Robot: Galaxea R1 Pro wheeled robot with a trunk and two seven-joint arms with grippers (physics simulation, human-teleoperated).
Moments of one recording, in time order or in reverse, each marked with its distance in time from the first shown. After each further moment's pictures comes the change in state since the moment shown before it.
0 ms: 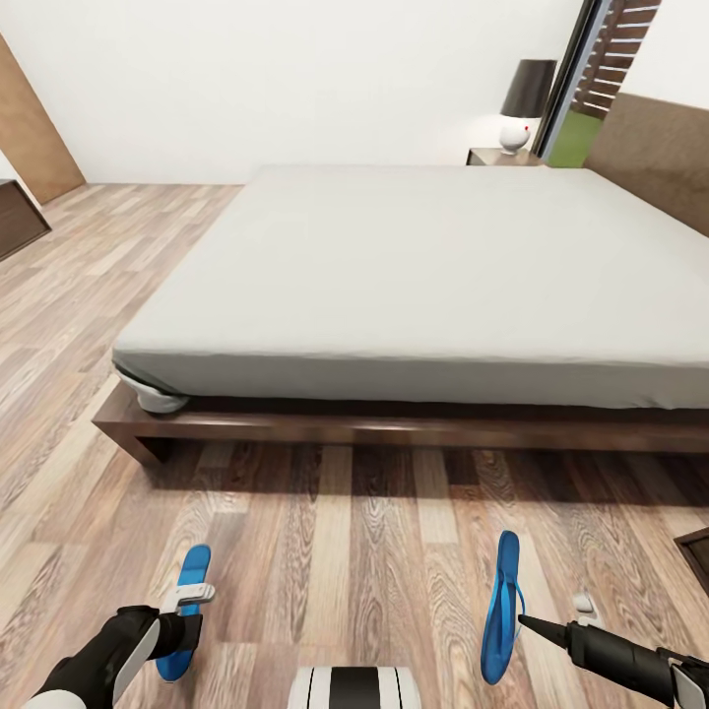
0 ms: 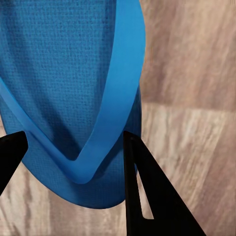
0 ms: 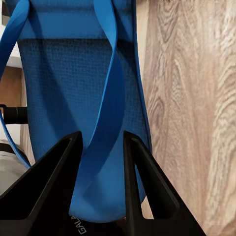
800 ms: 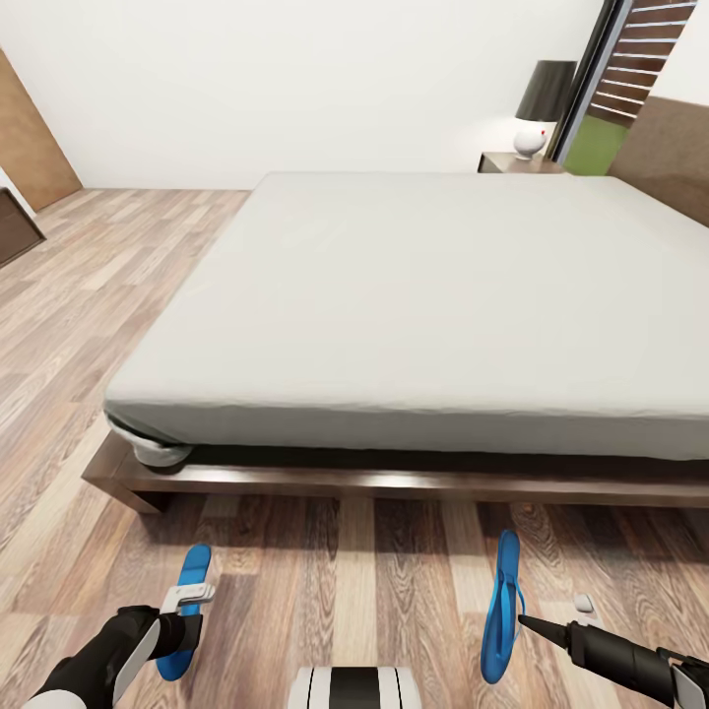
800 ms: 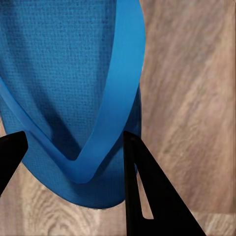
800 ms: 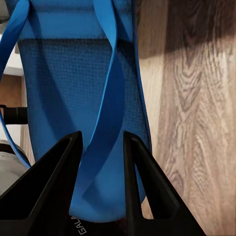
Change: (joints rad) left arm 0.000 0.000 -0.001 0.000 0.000 -0.002 -0.001; right arm 0.000 0.000 -0.002 0.000 0.000 0.000 0.000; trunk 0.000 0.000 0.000
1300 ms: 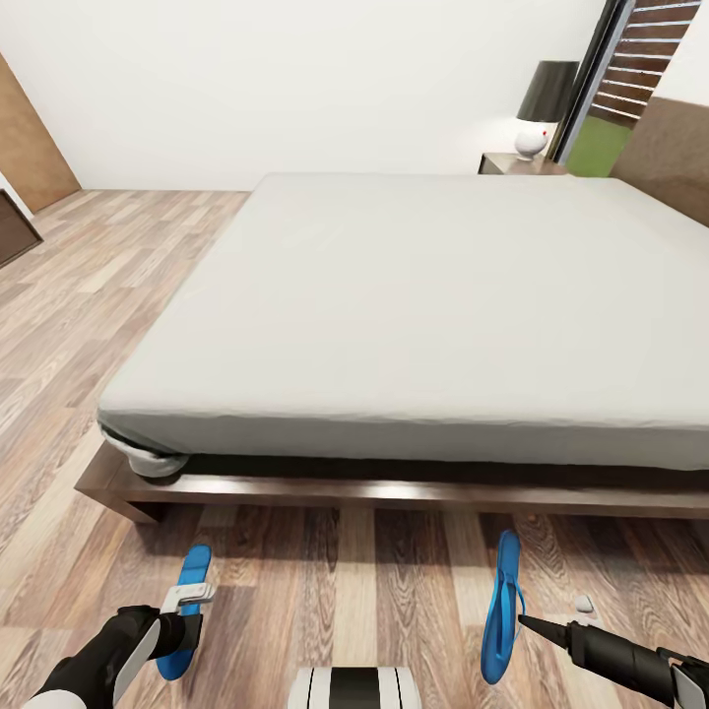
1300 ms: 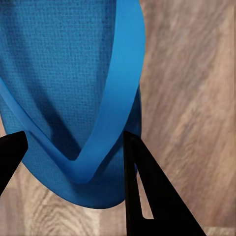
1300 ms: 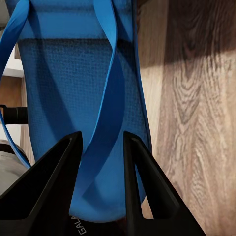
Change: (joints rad) left arm 0.000 0.000 -0.001 -0.001 0.000 -0.002 0.000; right arm 0.000 0.000 0.000 0.000 0.000 0.000 0.000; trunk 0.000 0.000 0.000
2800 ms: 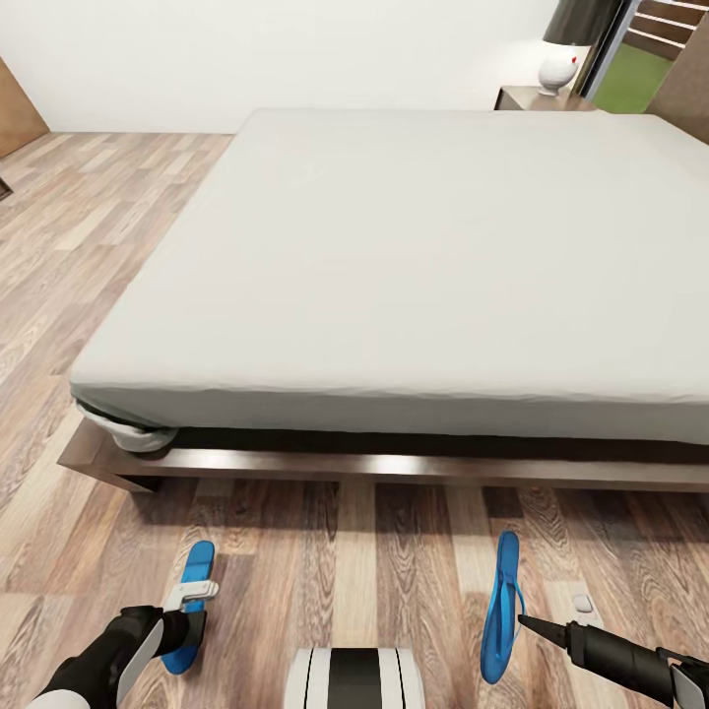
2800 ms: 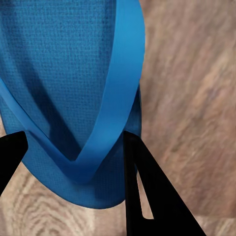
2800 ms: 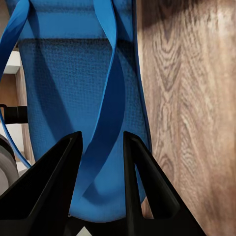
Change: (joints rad) left arm 0.000 -0.009 0.001 0.001 -0.002 -0.033 0.000; right arm 0.000 0.001 0.000 0.000 0.000 0.000 0.000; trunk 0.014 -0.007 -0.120
